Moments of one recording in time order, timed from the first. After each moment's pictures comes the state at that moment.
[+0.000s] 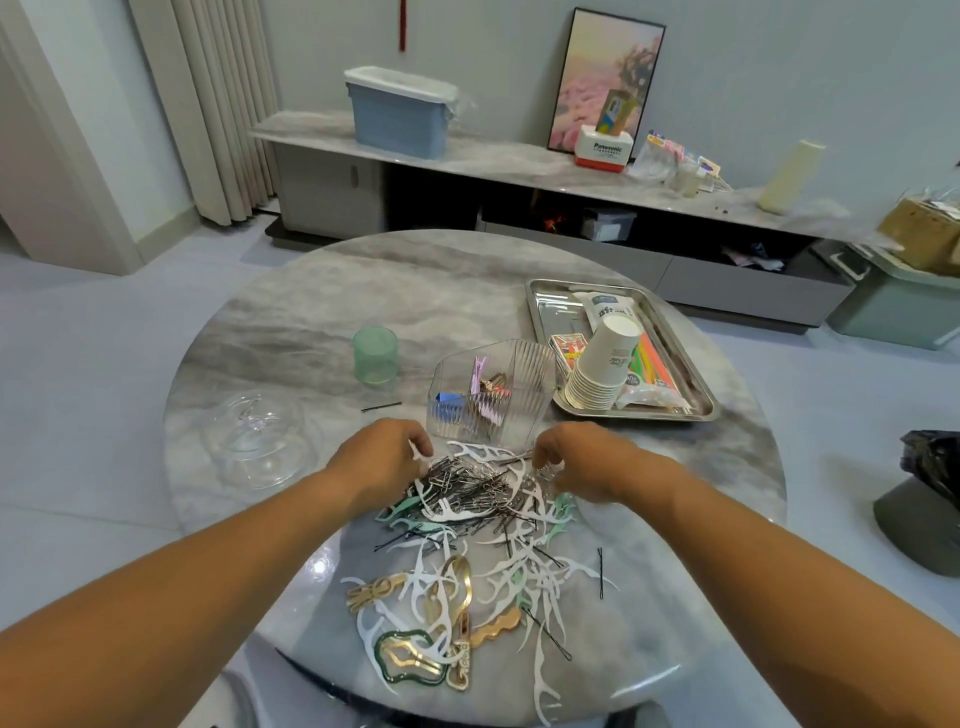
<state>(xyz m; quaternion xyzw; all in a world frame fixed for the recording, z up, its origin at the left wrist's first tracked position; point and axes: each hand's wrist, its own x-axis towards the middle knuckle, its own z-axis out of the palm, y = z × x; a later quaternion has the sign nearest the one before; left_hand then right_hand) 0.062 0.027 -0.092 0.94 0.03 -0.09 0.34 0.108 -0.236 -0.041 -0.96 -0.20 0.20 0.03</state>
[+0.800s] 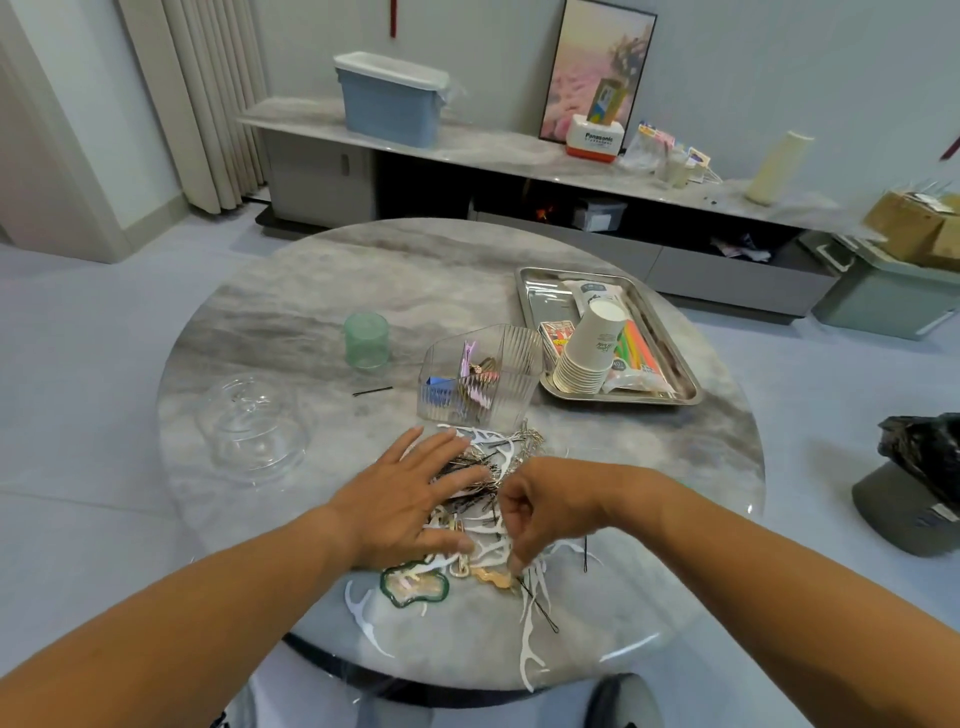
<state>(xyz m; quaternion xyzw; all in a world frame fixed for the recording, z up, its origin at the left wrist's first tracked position) 0.019 0.004 -0.124 0.95 -0.30 -0.01 0.03 0.057 -0.226 -0.032 -0.88 -0.27 0.39 0.11</state>
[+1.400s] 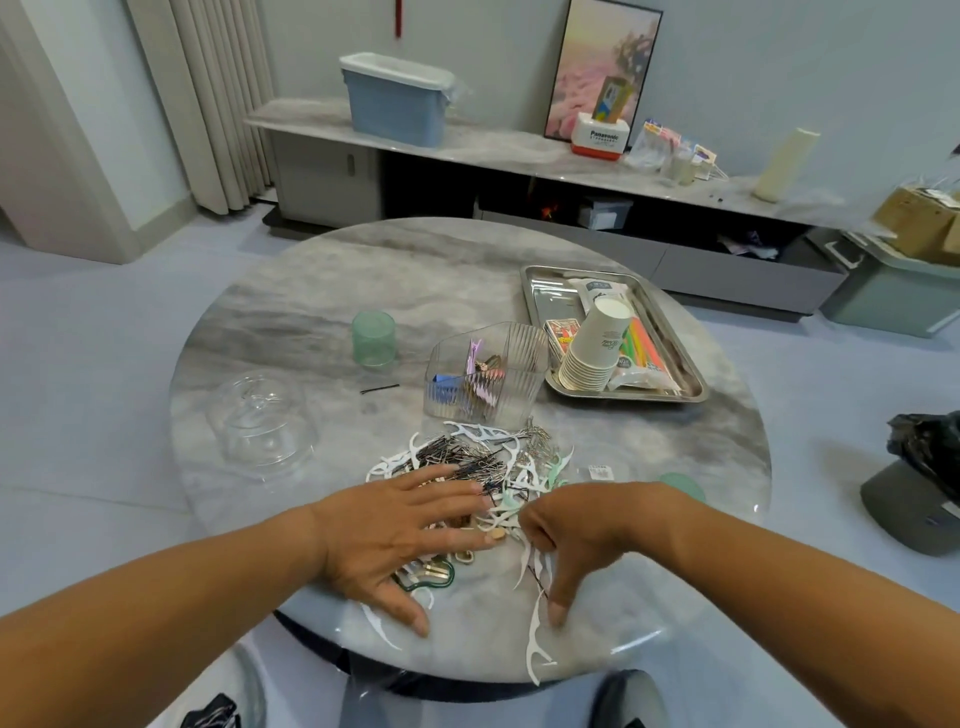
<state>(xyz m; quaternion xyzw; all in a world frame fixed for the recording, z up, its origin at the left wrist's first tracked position) 0.002 0.026 -0.119 0.86 -0.51 0.01 0.01 0.041 -0.239 -0.044 -0.87 -0.30 0.37 -0.06</state>
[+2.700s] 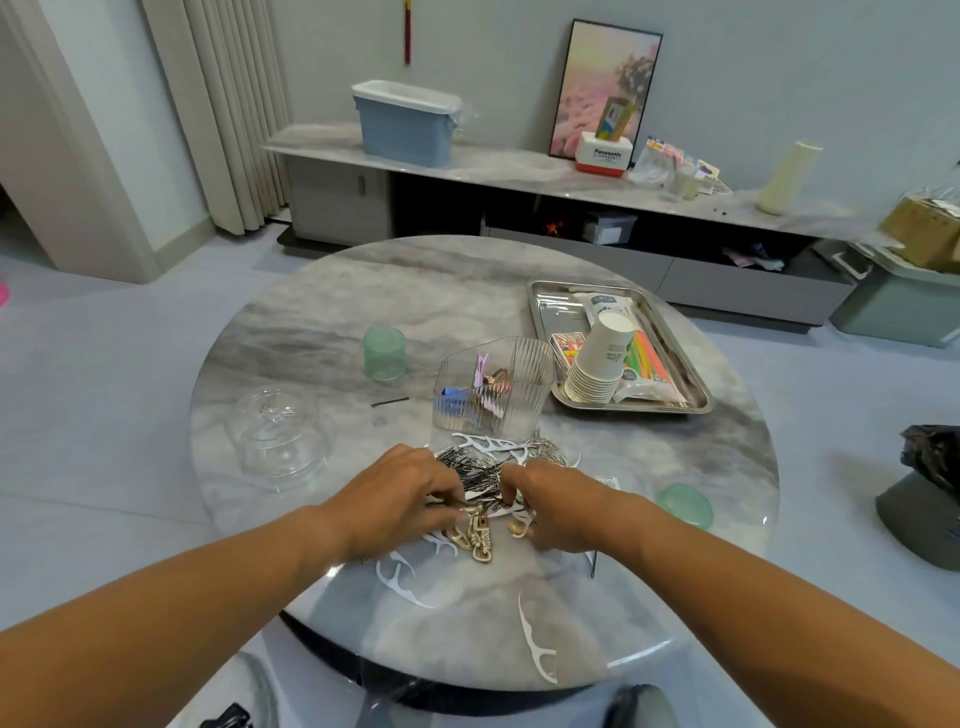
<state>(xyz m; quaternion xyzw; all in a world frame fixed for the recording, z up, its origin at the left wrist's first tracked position) 0.009 0.020 -0.092 0.94 -0.25 0.00 0.25 0.052 -0.222 -0.064 -0.93 -0.29 0.22 0.04</state>
